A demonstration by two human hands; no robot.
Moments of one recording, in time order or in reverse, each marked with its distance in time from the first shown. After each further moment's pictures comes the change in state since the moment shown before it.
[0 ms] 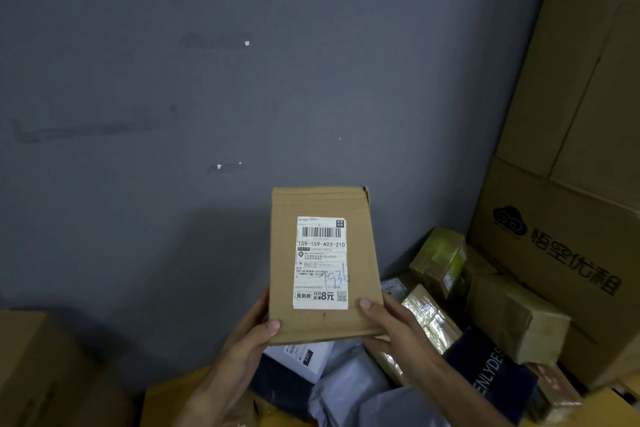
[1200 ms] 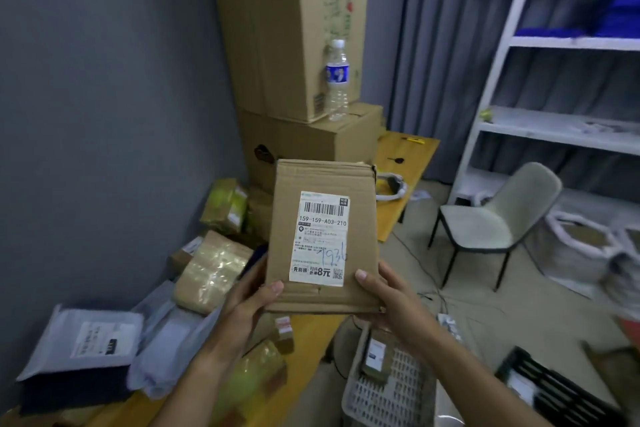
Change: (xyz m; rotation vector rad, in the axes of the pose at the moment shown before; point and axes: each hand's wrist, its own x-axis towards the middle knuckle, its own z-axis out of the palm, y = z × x) left_hand -0.113 -0.054 0.327 0.006 -0.583 -0.129; right_hand -0.347 0.036 -0.223 0.099 0.582 -0.059
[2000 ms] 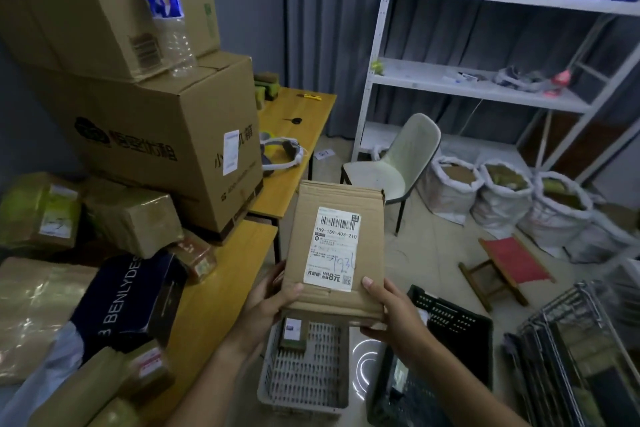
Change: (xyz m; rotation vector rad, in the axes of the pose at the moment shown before) left_hand 0.142 -0.138 0.196 -0.058 -0.338 -0.295; right_hand 0.013 0.074 -0.215 0.080 0.448 0.215
